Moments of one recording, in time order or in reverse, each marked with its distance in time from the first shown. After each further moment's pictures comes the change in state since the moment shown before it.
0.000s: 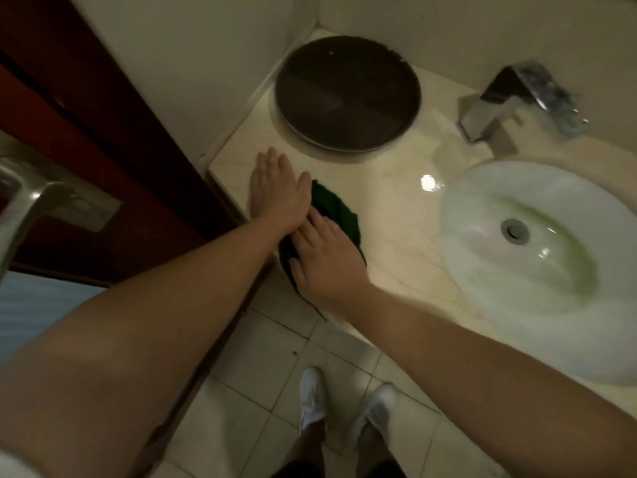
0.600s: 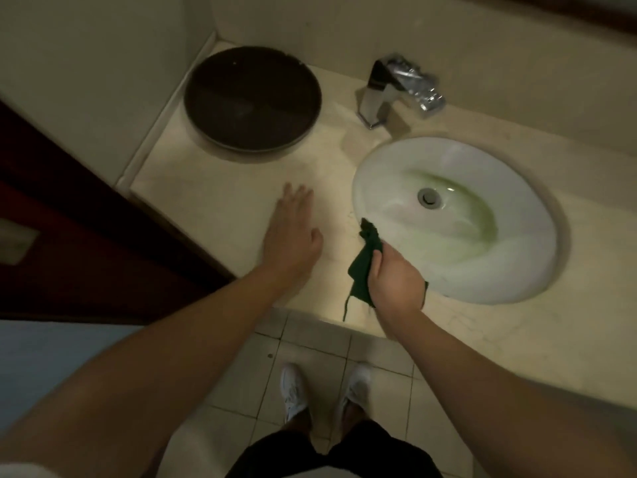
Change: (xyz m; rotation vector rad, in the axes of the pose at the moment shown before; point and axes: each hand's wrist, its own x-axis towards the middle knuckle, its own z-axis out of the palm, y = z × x) left_hand -0.117 0.094 0.031 -0.081 -0.052 0.493; right_hand -0.160 0.088 -0.021 0.189 0.220 0.945
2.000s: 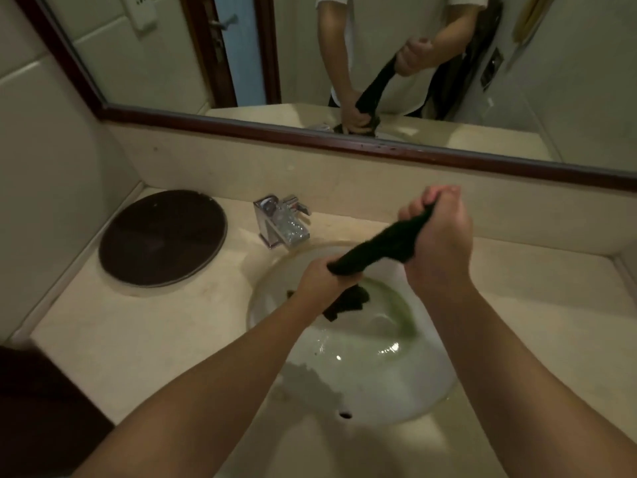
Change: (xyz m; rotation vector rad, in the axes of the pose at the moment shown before) left_hand 0.139 0.248 0.013 -0.882 -0.267 -0.203; right_hand 0.166 0.075 -0.280 1.789 0.195 0.020
